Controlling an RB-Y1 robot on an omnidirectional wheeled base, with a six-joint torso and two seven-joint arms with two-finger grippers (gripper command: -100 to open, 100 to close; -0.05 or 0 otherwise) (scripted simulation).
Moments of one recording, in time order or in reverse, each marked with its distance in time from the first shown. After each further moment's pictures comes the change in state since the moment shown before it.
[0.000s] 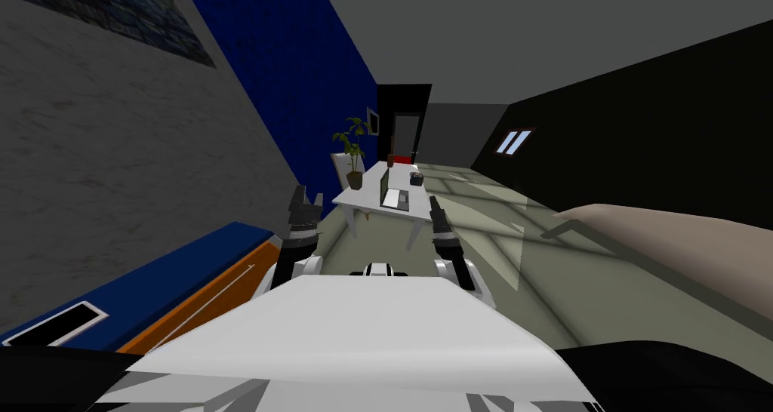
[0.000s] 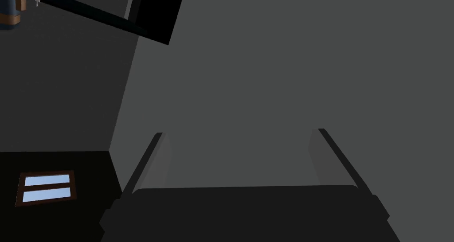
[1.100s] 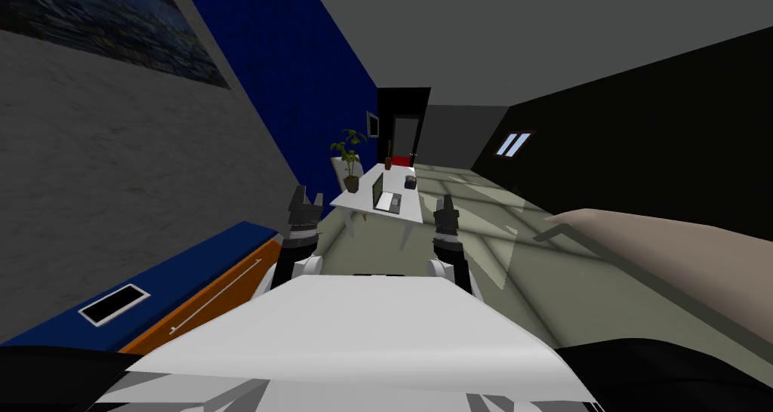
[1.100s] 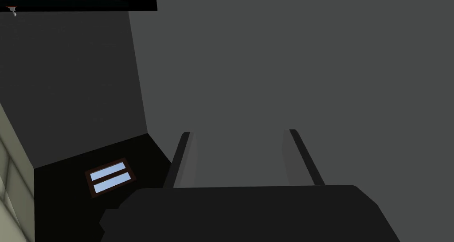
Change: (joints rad) left arm 0.000 0.000 0.000 0.000 0.000 0.000 0.000; right arm 0.053 0.182 0.016 -0.073 -0.127 -0.084 -0.105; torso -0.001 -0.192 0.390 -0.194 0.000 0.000
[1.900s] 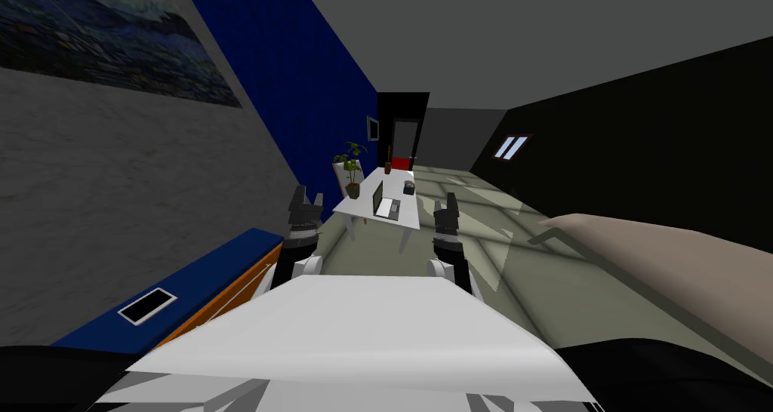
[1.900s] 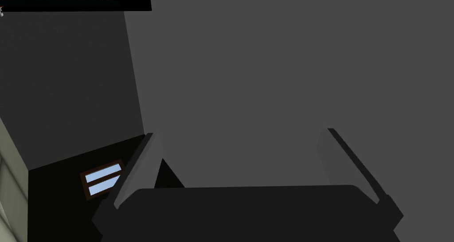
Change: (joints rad) left arm 0.000 0.000 0.000 0.000 0.000 0.000 0.000; right arm 0.000 0.000 0.000 0.000 0.000 0.000 0.000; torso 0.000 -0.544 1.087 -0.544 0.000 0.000
